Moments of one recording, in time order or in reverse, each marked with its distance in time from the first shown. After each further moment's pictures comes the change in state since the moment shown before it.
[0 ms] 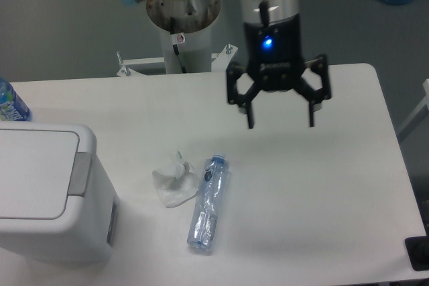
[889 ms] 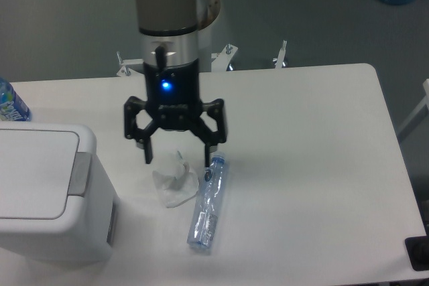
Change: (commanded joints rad) arm -0.218 -0.064 0.009 0.000 -0.002 -0.163
